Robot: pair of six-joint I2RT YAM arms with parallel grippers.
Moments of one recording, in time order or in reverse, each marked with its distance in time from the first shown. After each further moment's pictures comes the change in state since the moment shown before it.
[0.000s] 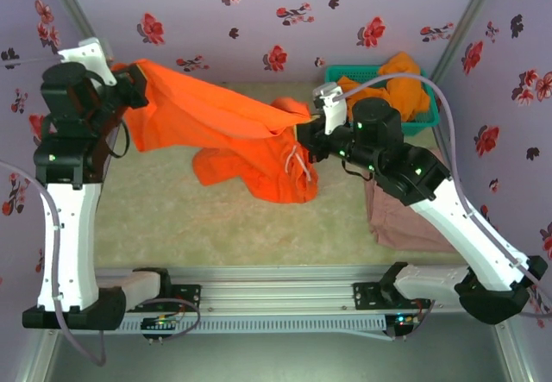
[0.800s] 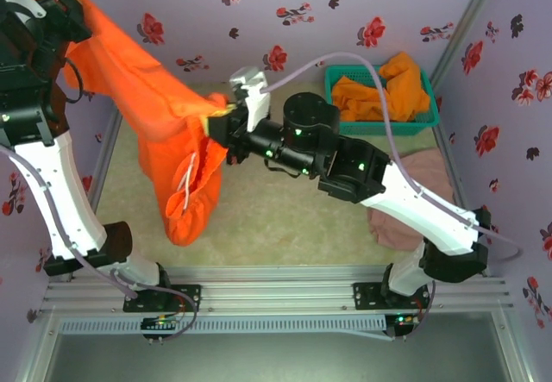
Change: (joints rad) left arm 0.220 0.396 0.717 -0.092 0.085 -0.070; right arm 0.345 0.341 0.419 0.163 0.194 0.109
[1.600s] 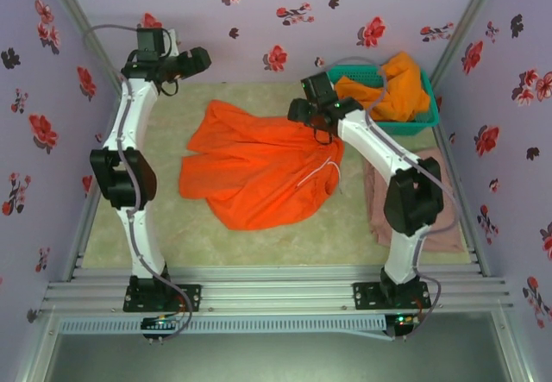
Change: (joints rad) left arm -0.220 0.500 -0.316 0.175 0.164 0.024; right arm -0.679 0.390 -0.208 -0.213 0.000 0.325
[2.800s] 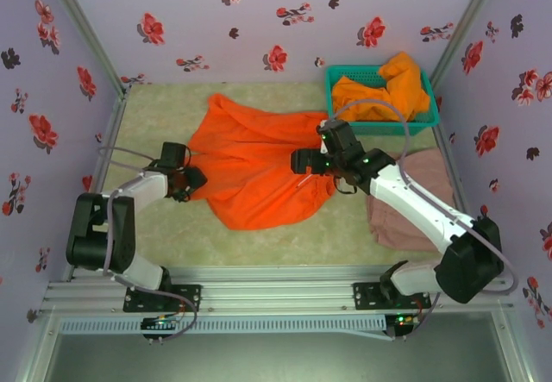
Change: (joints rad) left arm -0.103 -0.547 -1.413 0.330 -0.301 -0.370; right arm 0.110 -0.569 -0.639 0.083 -0.097 -0.150
